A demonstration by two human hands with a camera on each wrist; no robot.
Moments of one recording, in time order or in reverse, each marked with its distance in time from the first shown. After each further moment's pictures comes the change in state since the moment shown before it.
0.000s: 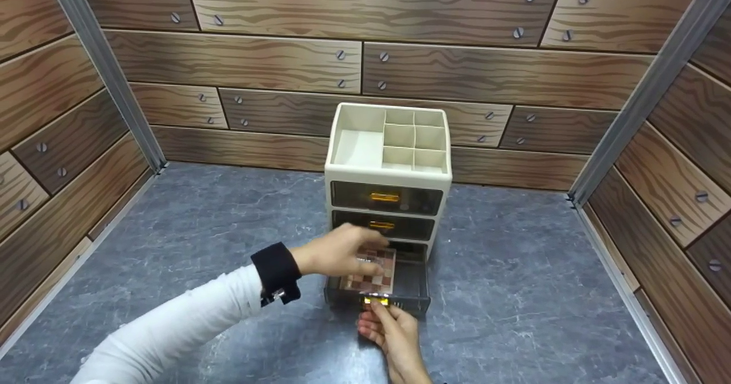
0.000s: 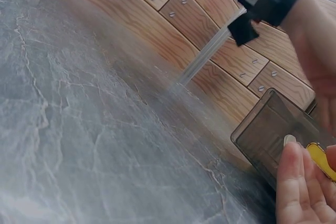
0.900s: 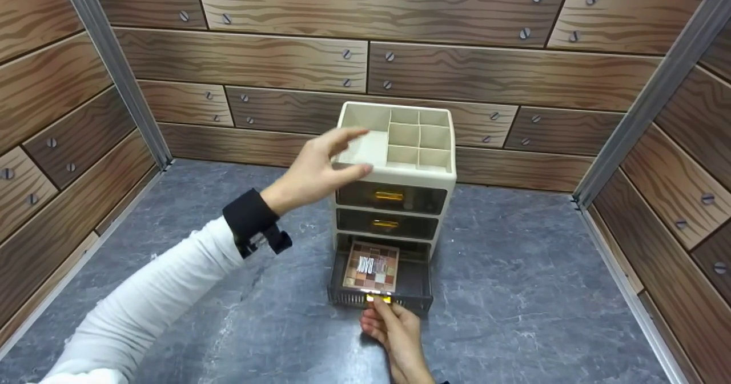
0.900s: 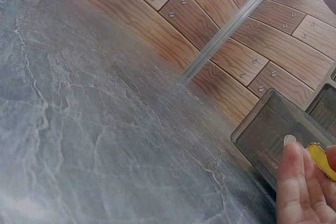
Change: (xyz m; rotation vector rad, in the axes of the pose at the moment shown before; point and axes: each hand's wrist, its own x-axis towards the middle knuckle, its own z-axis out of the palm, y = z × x) left_hand 0.000 0.017 -0.117 -0.261 0.533 0.011; right_hand 0.001 0.003 0.003 -0.009 0.028 -0.011
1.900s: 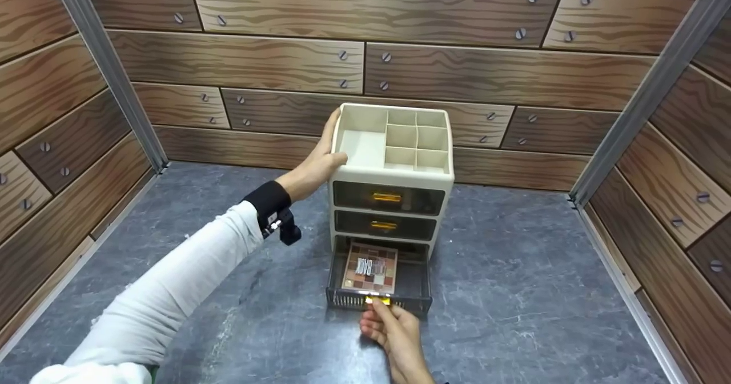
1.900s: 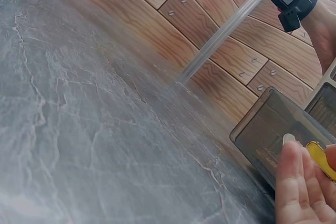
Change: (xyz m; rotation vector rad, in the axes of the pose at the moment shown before) left_hand 0.033 -0.070 0.023 -0.492 0.037 -0.232; right_hand 0.000 -0.002 -0.001 0.016 -0.027 -0.002
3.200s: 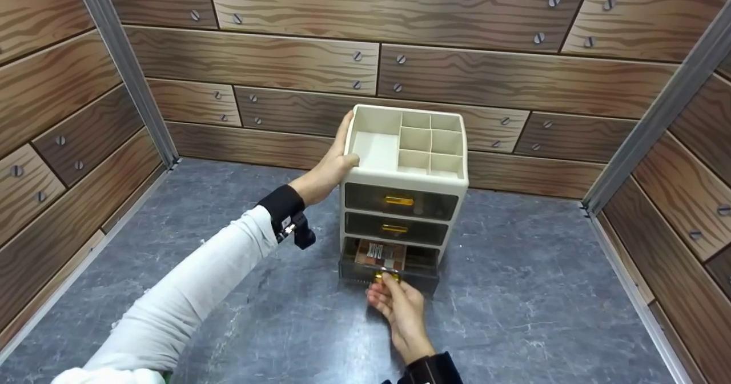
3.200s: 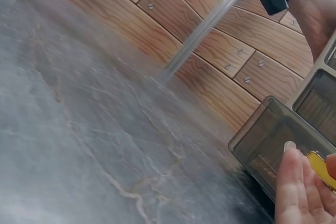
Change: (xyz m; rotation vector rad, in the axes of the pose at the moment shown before) left_hand -0.004 -0.003 0.002 -0.140 0.018 -0.014; right_hand 0.041 -0.018 0.021 0.073 0.031 -0.072
